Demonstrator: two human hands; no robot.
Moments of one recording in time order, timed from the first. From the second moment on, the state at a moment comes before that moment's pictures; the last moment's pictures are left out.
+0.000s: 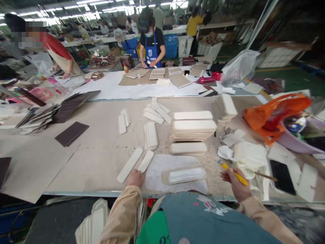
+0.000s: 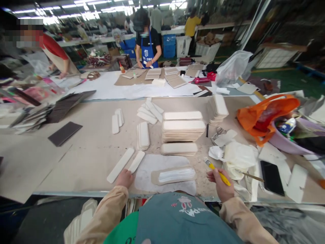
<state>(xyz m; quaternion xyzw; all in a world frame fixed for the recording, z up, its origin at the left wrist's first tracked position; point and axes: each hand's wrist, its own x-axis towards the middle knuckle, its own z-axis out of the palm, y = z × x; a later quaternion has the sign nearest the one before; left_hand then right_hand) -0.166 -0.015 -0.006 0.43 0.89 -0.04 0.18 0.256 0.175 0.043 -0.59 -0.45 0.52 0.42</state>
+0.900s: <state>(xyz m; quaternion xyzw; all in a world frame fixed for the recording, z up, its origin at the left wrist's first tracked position) -0.013 0.058 0.059 0.65 0.59 0.23 0.42 0.229 0.145 0.023 -0.52 -0.51 0.58 0.37</state>
